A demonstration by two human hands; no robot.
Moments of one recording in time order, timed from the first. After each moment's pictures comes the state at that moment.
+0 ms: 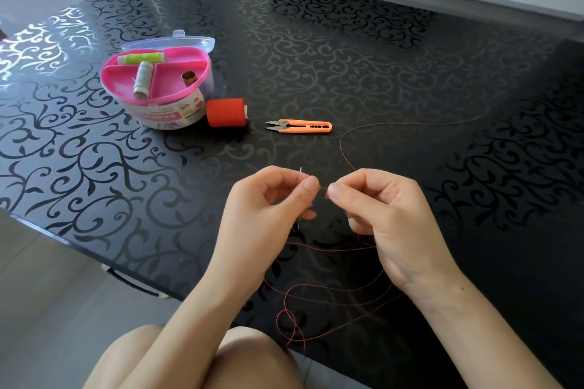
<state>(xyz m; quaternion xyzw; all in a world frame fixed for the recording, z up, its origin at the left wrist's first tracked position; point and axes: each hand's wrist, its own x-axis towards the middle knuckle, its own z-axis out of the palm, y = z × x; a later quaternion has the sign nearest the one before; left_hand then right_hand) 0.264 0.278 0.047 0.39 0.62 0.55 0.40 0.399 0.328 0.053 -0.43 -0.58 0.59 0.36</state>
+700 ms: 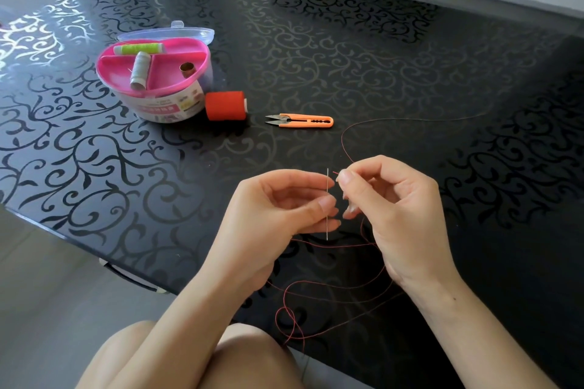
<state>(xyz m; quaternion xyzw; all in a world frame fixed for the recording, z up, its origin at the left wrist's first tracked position) 0.265 0.278 0.050 0.32 0.52 0.57 0.55 0.400 0.326 0.047 -0.40 -0.64 0.48 0.44</state>
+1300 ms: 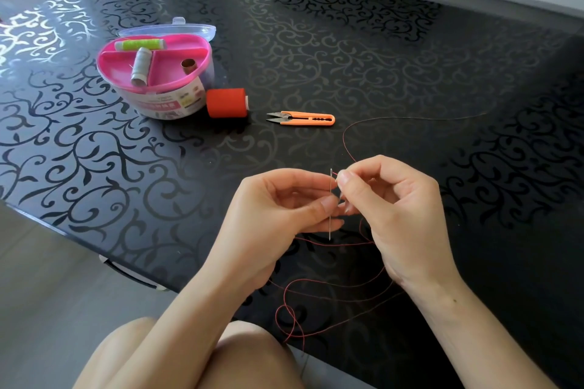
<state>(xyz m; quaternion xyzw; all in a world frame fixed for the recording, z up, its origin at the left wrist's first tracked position) 0.266 0.277 0.049 0.33 0.51 0.57 0.55 0.399 0.325 0.047 -0.39 -0.65 0.49 0.44</state>
